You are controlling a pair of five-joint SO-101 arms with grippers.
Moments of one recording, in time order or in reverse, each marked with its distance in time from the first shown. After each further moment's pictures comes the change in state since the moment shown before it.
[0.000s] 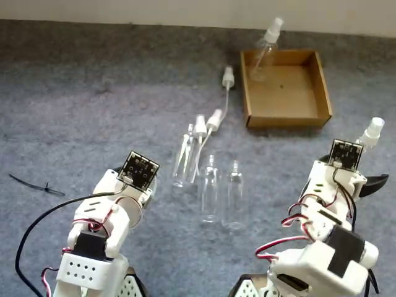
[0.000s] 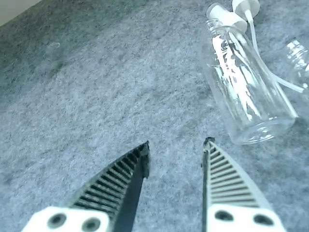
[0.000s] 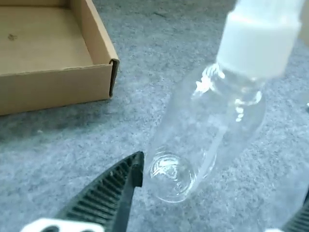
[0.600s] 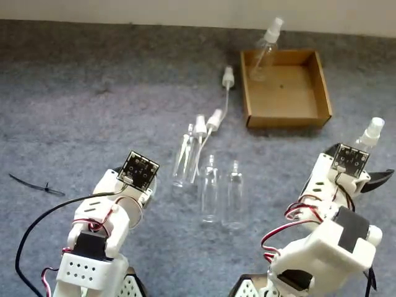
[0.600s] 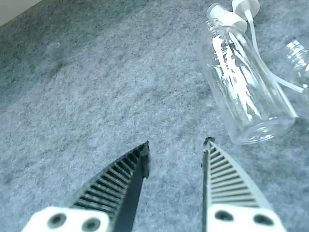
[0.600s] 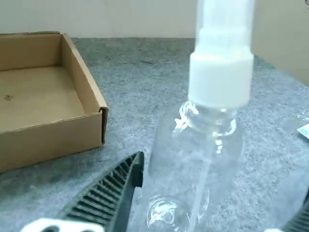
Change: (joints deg) left arm 0.0 0.0 0.0 0.0 0.0; right arm 0.0 9.7 -3.6 -19.2 -5.0
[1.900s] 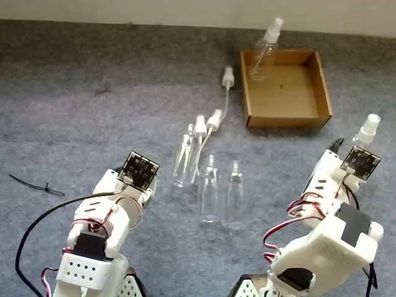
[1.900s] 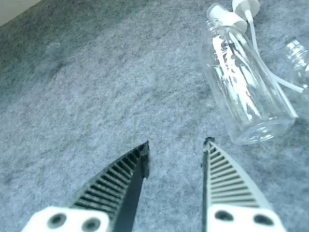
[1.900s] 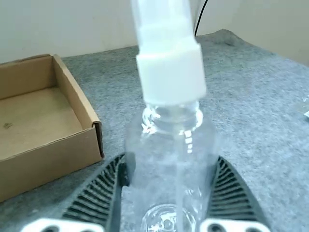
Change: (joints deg) left arm 0.0 0.0 0.0 0.0 0.0; right arm 0.6 2.6 -2.0 -0.4 -8.5
